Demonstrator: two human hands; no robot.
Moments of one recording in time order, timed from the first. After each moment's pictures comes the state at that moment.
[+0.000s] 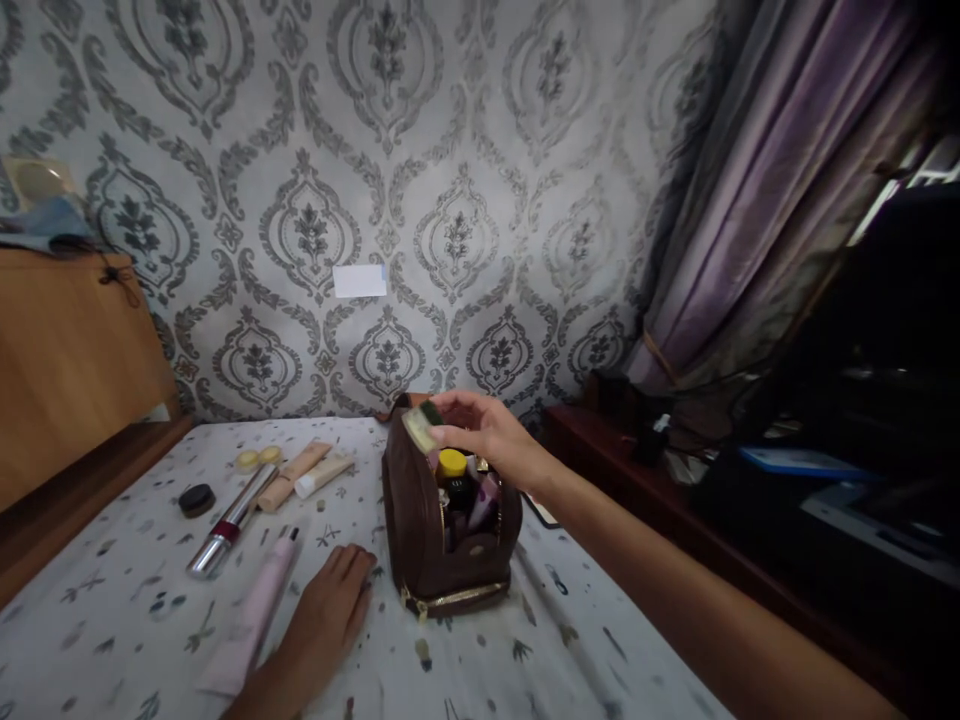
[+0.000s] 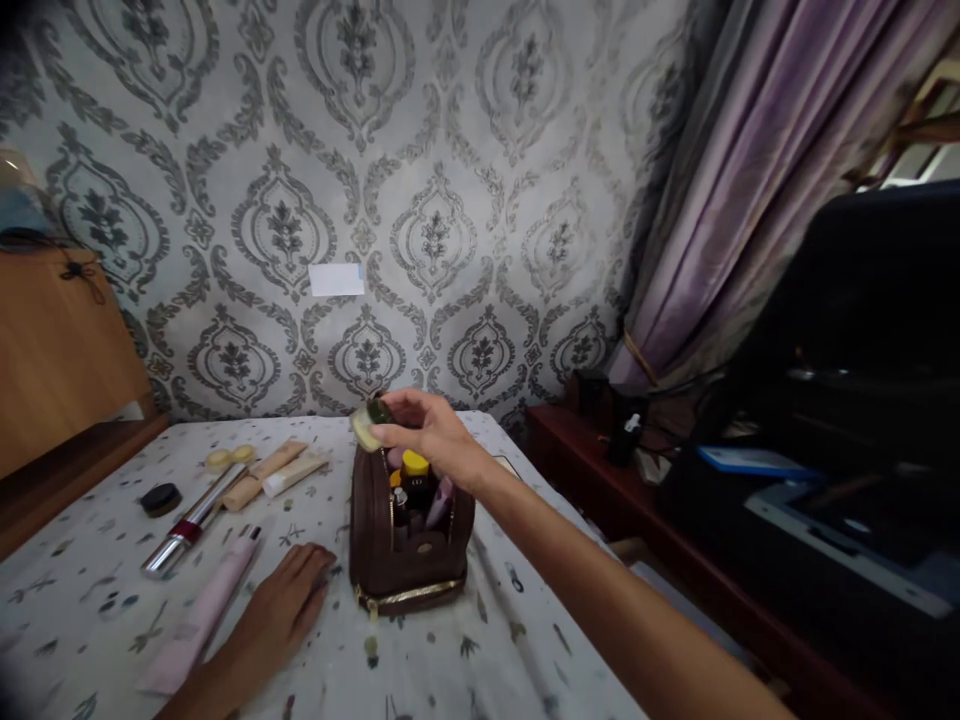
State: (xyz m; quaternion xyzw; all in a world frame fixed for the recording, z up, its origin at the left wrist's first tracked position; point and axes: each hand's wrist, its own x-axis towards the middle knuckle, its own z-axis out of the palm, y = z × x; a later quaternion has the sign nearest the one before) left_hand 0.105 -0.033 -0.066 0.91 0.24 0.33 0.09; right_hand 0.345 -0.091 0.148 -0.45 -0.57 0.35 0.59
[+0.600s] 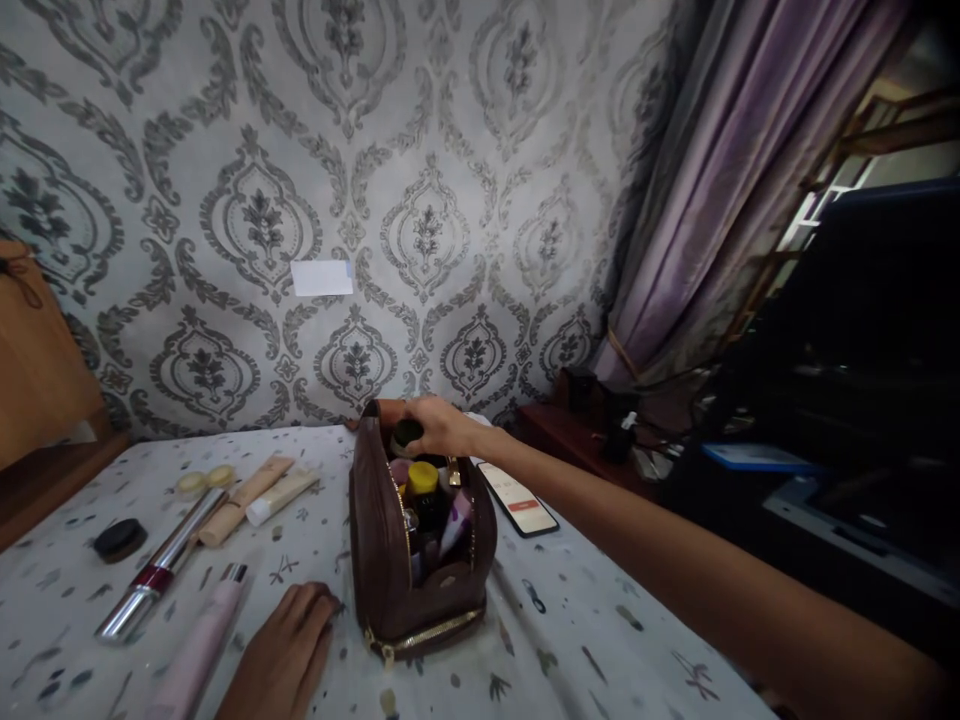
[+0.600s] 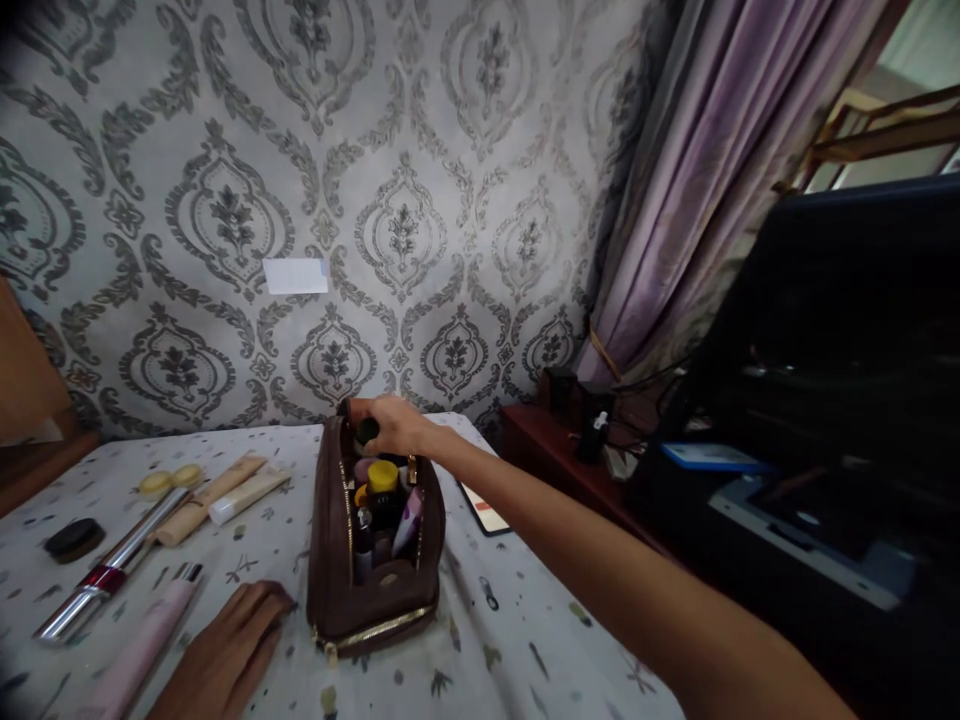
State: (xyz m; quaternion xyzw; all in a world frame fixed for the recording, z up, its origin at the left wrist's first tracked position) left_hand 0.091 -0.019 -0.083 0.92 0.21 0.31 0.07; right_hand 0.407 -0.018 0.138 -0.63 -0.76 0.02 0.16
